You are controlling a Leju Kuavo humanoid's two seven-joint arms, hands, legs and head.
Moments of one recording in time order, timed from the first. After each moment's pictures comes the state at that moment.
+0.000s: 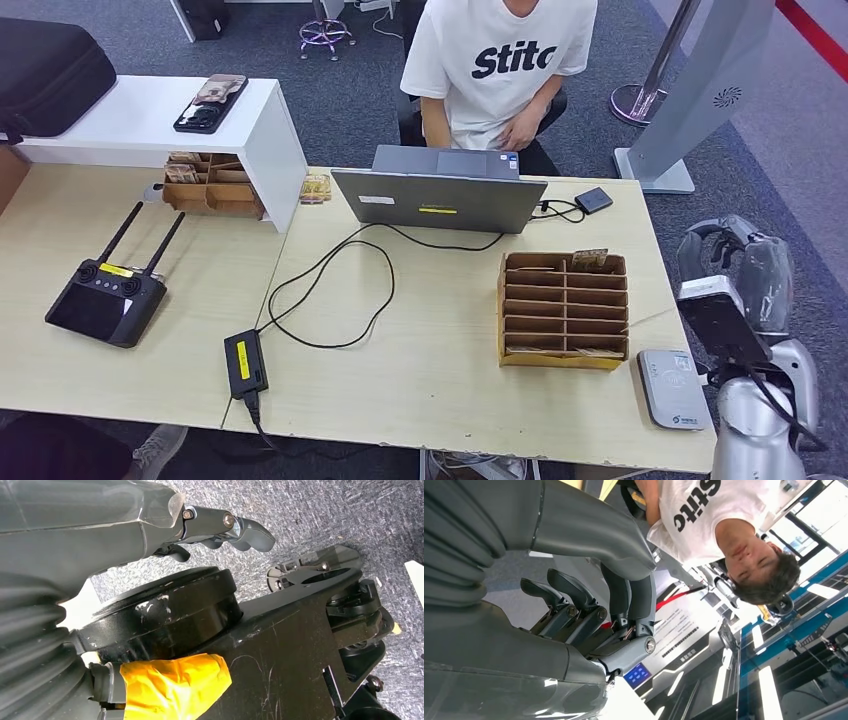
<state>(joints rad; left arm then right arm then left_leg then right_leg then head) -0.18 -0.09 -1.53 -0.06 1.36 0.13 -0.02 -0.24 -0.04 -0.34 -1.58 0.76 -0.07 -0.43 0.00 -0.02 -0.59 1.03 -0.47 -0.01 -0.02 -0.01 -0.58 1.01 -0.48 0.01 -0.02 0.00</state>
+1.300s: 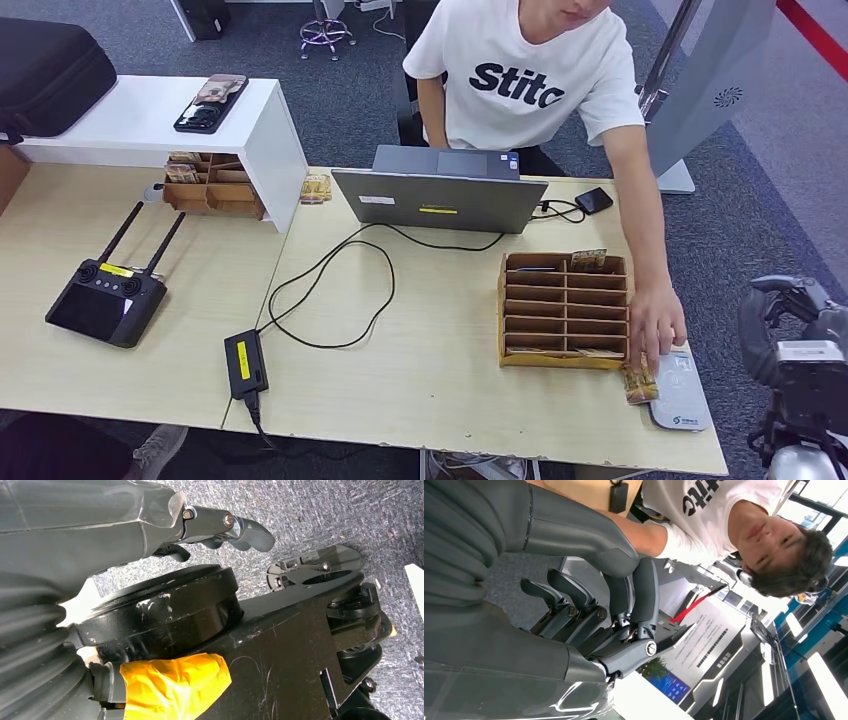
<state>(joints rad) -0.18 -0.10 -1.53 -0.06 1.41 0.14 -0.03 -0.10 0.03 -0.57 -1.66 0.55 0.08 -0.48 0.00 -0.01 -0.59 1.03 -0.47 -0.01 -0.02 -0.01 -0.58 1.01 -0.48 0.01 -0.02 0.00</state>
